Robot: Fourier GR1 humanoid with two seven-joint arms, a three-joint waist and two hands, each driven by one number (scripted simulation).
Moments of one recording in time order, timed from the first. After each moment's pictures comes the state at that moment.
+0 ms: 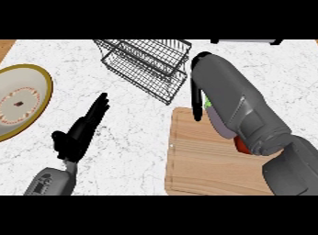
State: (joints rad) left arm -0.16 0.22 -0.22 -1.32 0.15 0.01 -0.11; right arm -1.41 -0.05 0.51 0.00 0.02 0.82 0.96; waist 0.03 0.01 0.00
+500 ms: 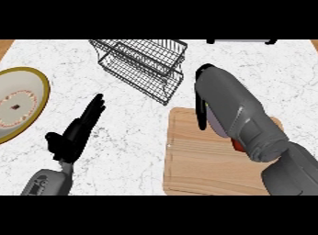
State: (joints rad) left arm -0.15 0.22 -0.19 -1.31 0.15 -0.01 -0.13; right arm -1.33 -0.04 0.53 0.00 0.08 0.80 0.95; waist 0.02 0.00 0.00
